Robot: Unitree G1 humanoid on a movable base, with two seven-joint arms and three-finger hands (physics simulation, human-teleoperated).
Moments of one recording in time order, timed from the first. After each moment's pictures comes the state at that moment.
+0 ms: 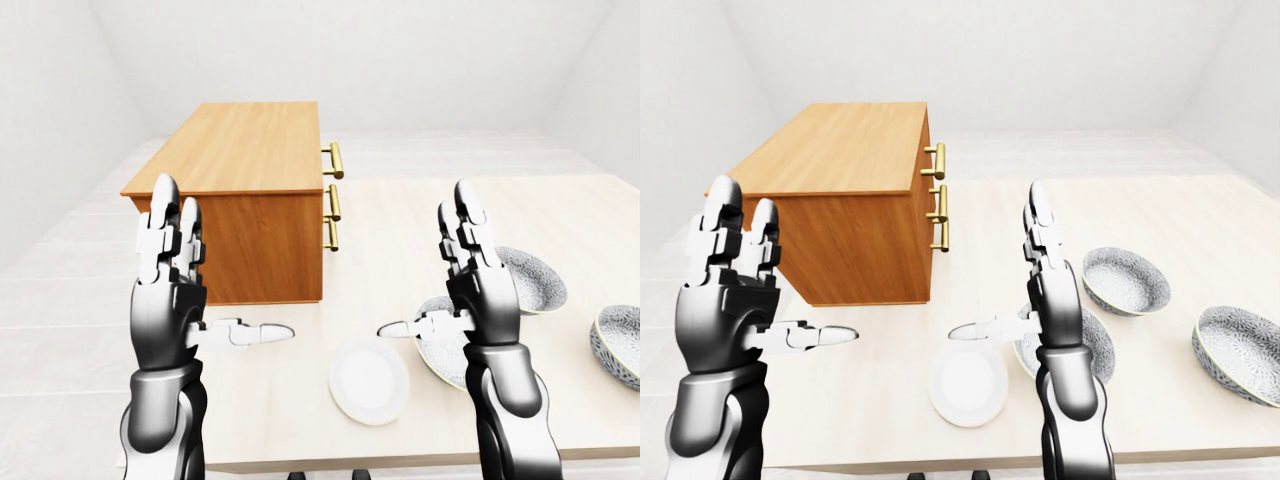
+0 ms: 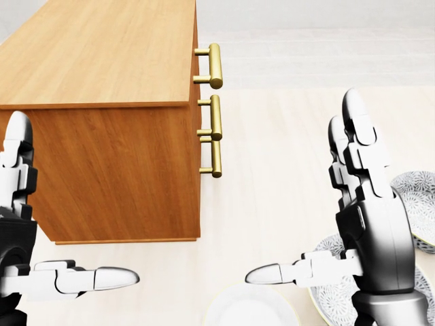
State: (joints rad) left arm 0.12 0.00 0.06 -0.76 0.01 0.09 -0.07; right arm 0.09 -0.01 0.00 -0.65 -0.10 0.09 0.11
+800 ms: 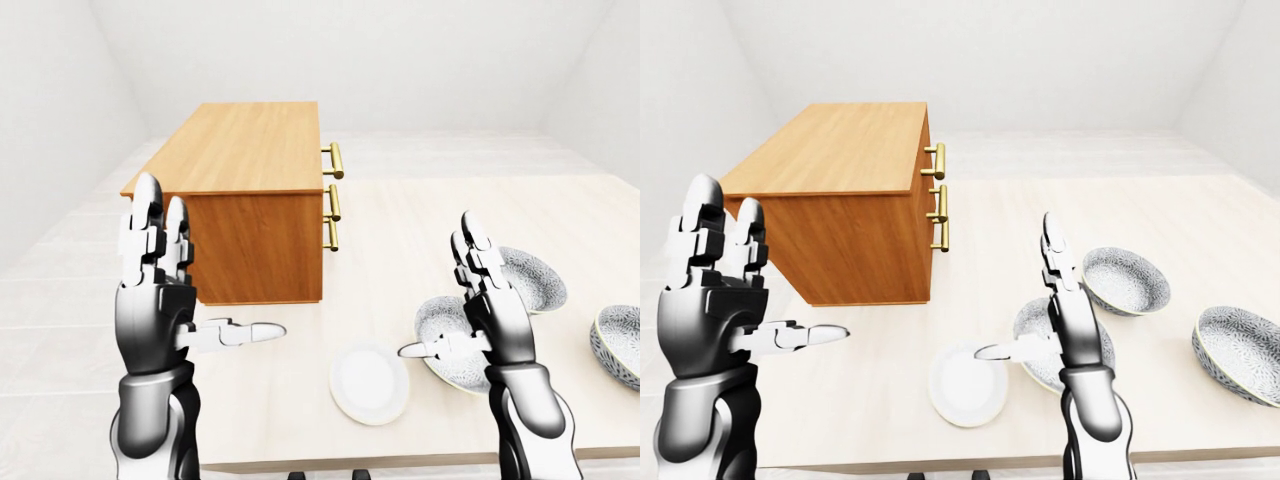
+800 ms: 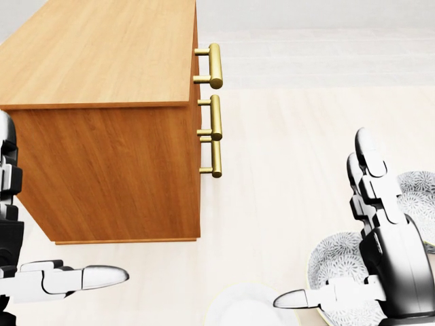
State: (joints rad) left arm 0.13 0.00 0.10 -0.78 -0.01 0.09 -0.06; right arm 0.21 -0.03 -0.11 -0.64 -0.13 0.09 0.22
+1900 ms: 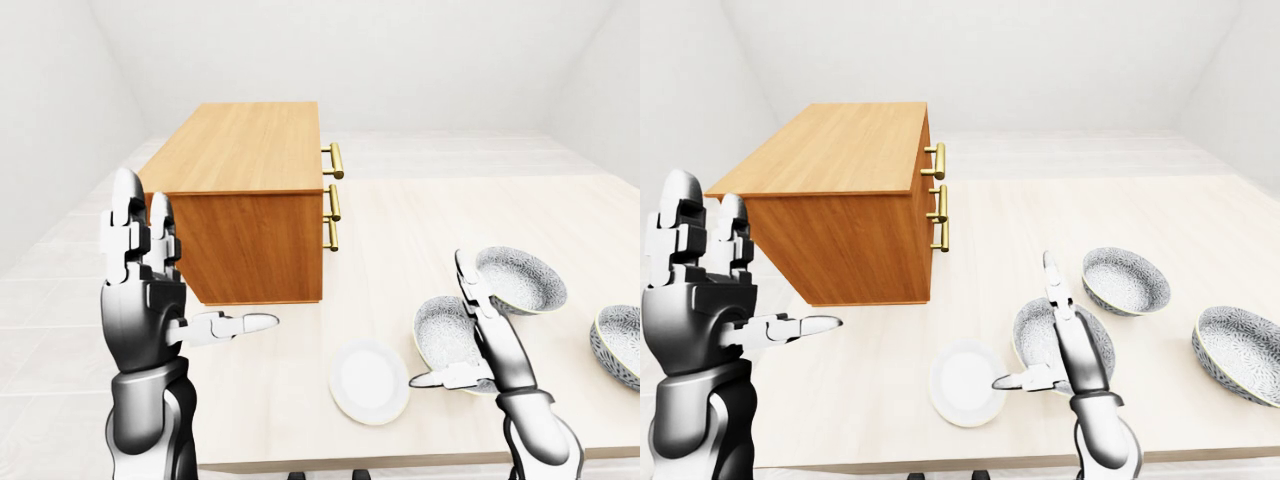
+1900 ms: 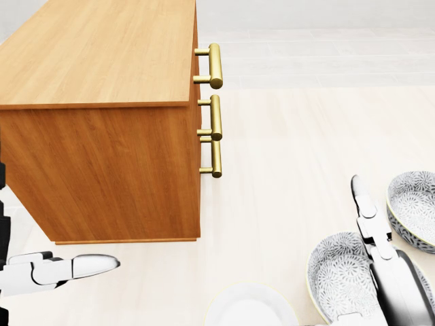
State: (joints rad) left arm 0.10 0.00 0.12 -0.77 -0.01 0.09 -0.01; right arm 0.34 0.00 -0.18 -0.56 -0.34 -0.01 0.30
